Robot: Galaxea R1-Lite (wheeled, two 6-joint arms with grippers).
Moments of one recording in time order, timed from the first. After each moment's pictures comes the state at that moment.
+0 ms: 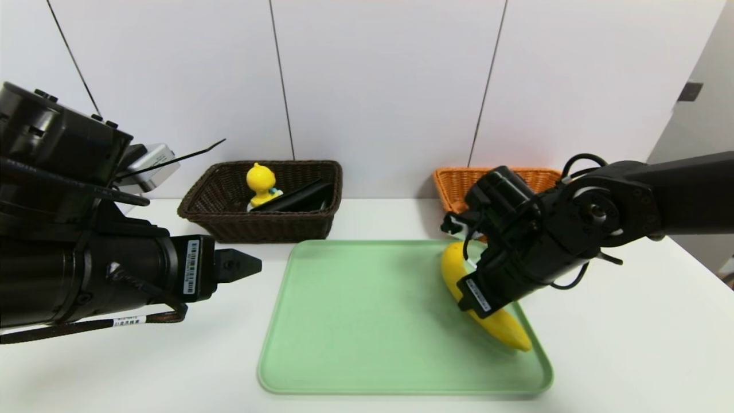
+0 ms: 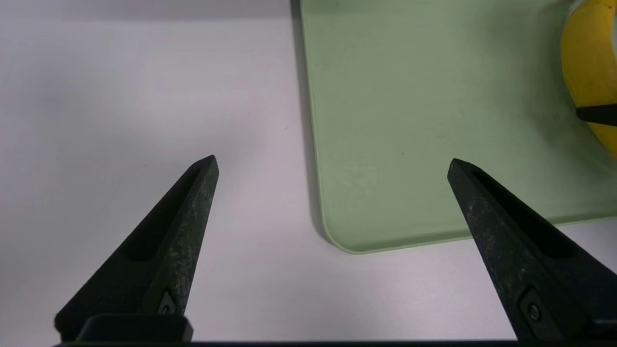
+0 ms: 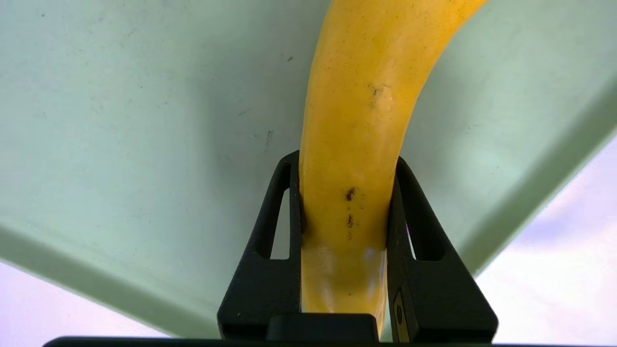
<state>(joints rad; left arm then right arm) -0.62 1.33 -1.09 0.44 0.26 -0.49 0.52 1.91 -1.33 0.55 0.01 -0.02</state>
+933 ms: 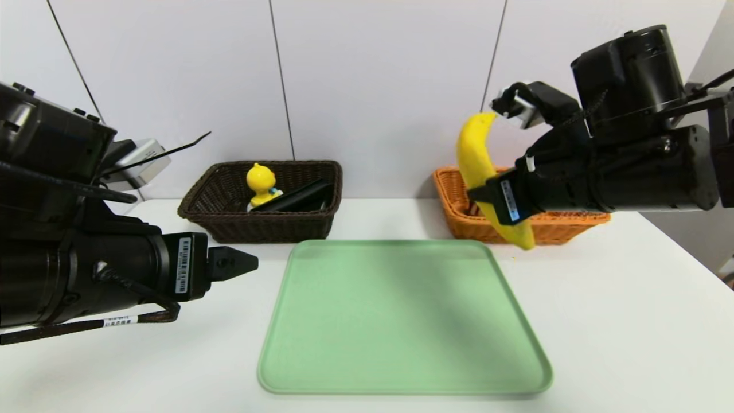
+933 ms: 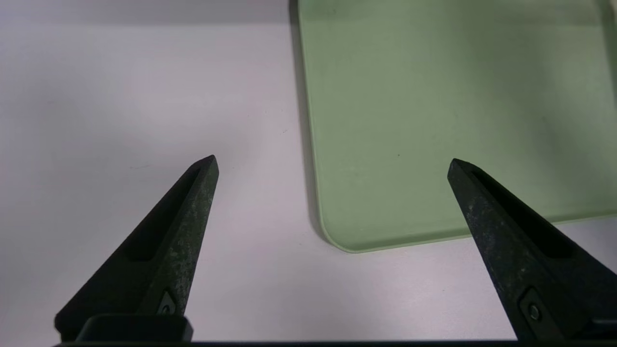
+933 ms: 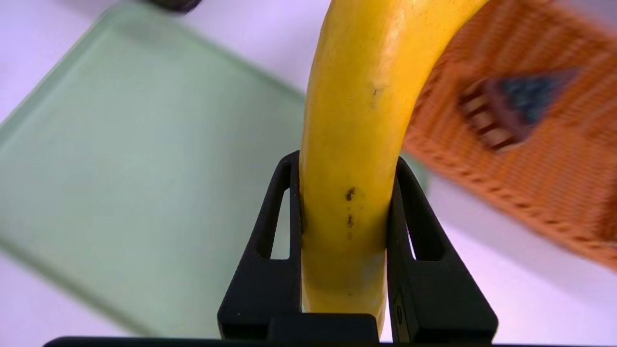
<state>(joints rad) -0.62 1.31 -1.09 0.44 0.26 -0.49 0.54 1.63 -1.35 0.23 -0.14 -0.11</state>
